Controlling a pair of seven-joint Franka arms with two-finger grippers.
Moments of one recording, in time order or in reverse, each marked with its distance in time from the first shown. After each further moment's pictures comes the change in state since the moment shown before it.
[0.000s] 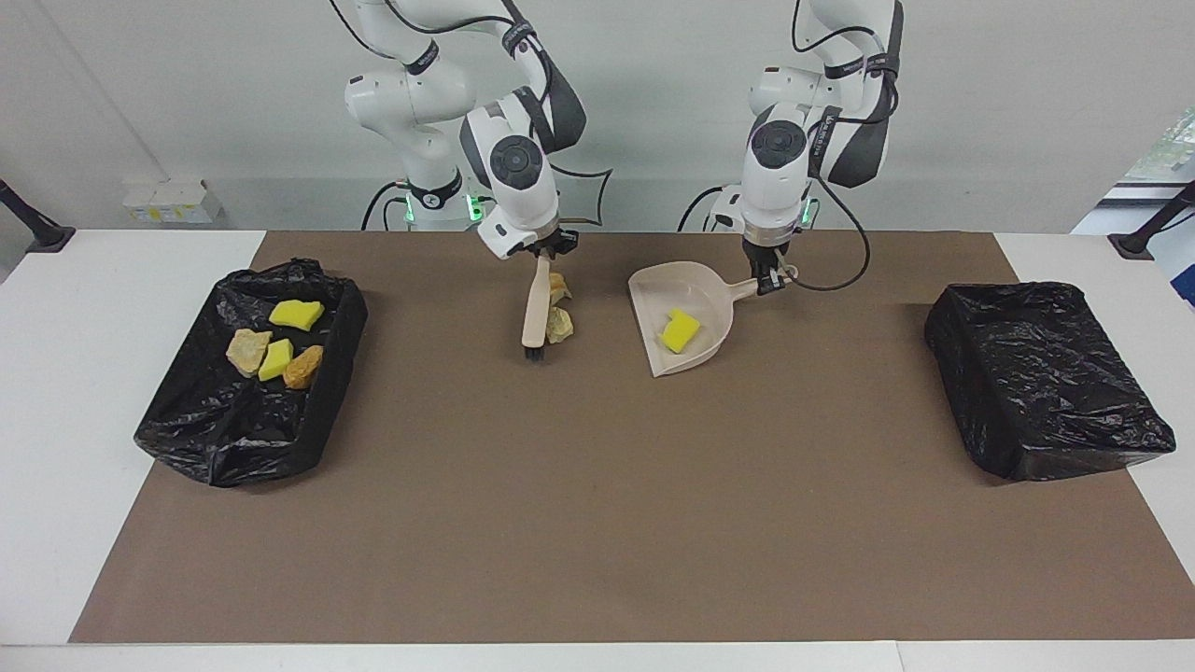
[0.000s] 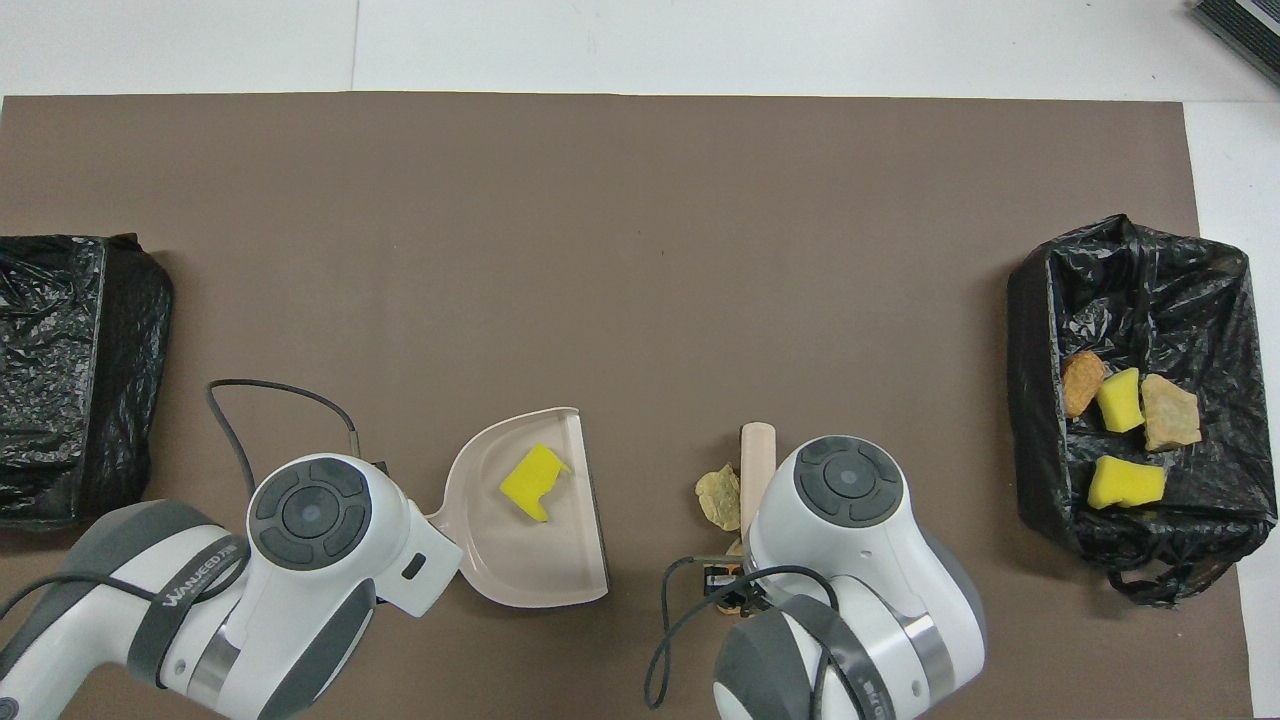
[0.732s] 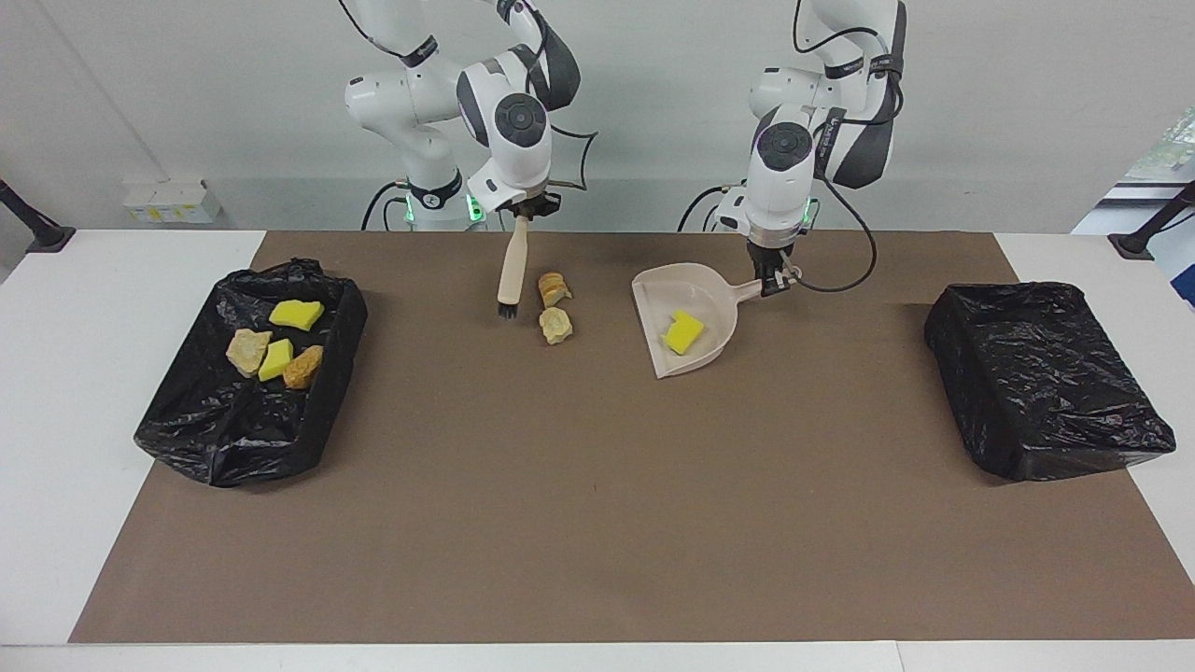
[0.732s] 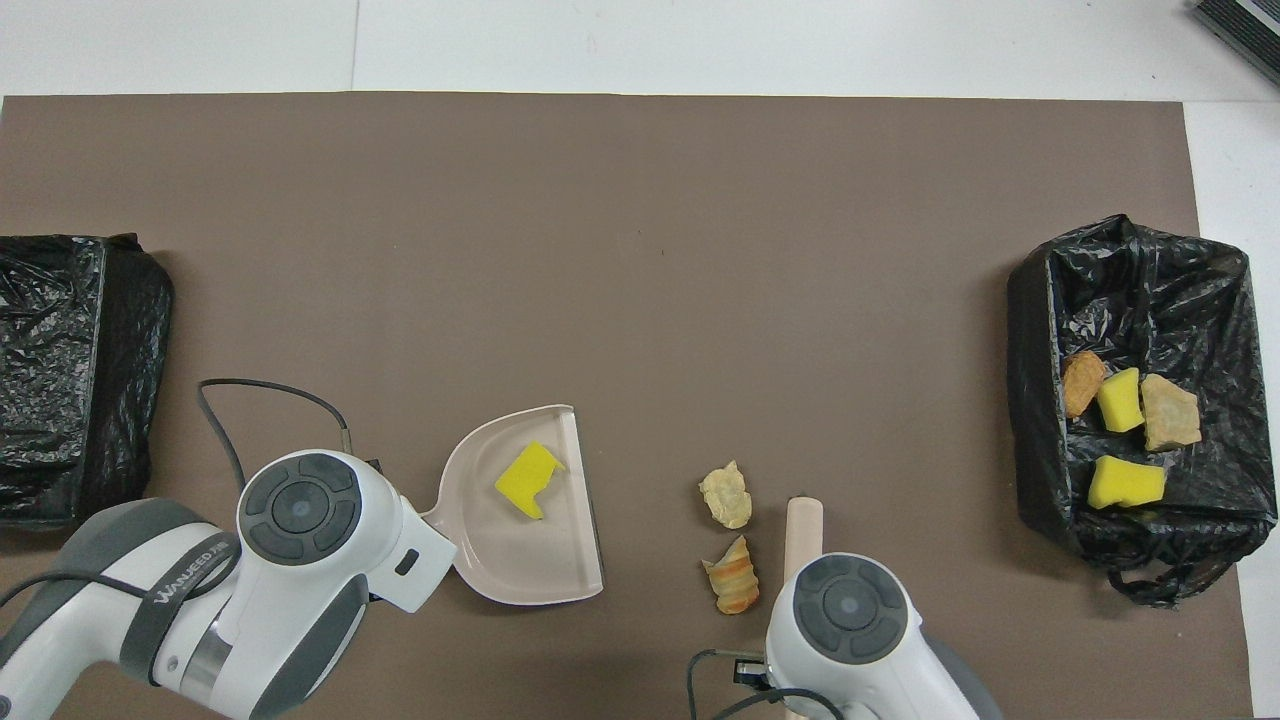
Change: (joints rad) left arm 0.012 0.000 0.001 -0.002 0.000 0.002 0.001; right arm 0.099 -0.215 0.001 -0.230 0.019 -0.021 0.154
